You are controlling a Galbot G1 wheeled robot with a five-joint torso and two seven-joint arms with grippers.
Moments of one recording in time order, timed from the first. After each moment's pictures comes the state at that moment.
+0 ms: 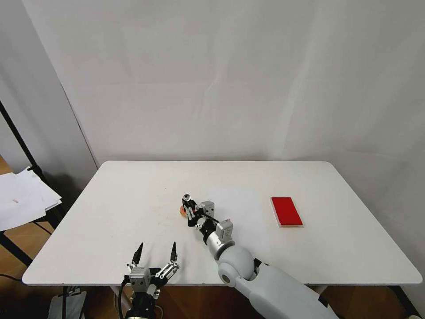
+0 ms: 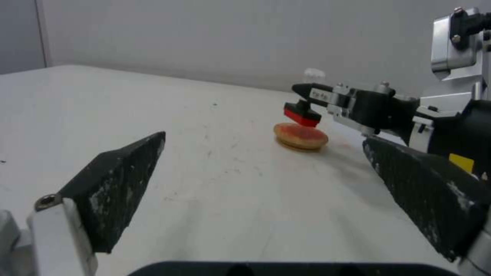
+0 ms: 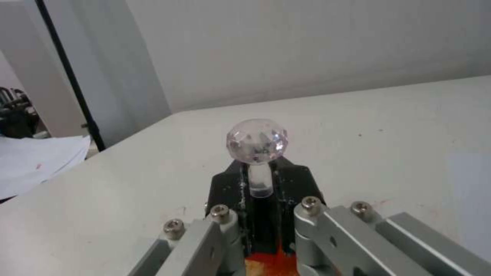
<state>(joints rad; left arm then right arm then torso) 1.70 -1.56 -0.48 -2.07 -0.11 -0.28 0.02 -0.64 1.25 -0.45 1.57 0.67 0.06 0.31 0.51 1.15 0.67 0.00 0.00</state>
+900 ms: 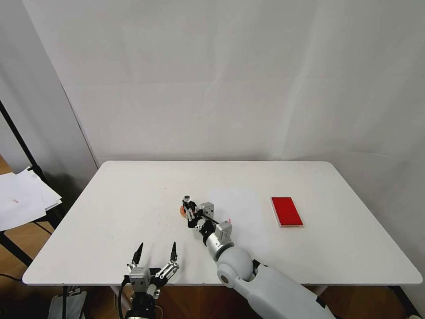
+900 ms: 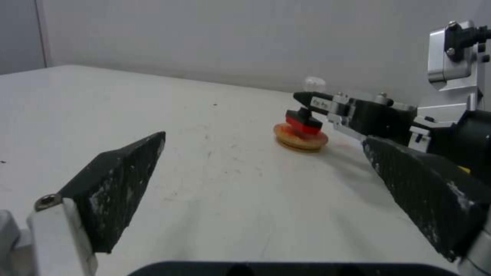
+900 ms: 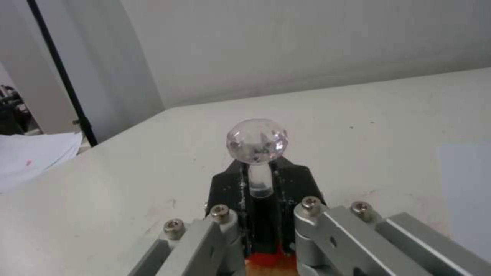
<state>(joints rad) 1.70 -1.56 -0.48 -2.07 -0.11 -0.28 0.02 -0.64 1.25 -0.45 1.56 0.66 0.06 0.32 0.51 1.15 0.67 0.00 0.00</state>
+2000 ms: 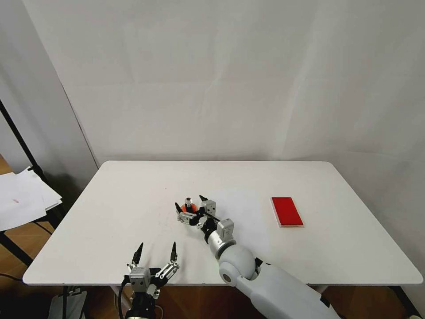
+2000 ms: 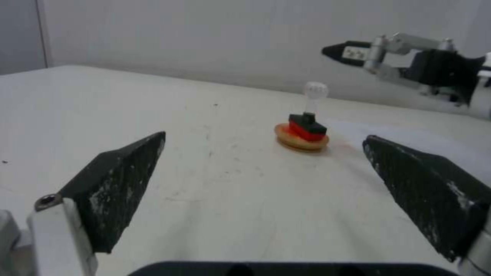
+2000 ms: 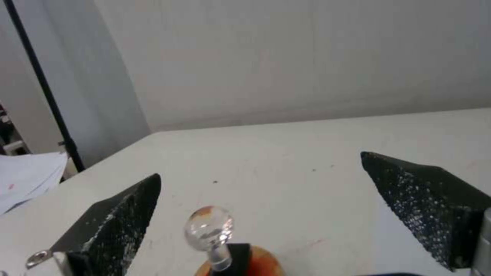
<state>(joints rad) 1.70 -1.56 -0.48 -2.07 -0.11 -0.28 0.02 -0.65 1.17 -0.37 1.68 0.68 0.00 0.35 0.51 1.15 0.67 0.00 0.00</state>
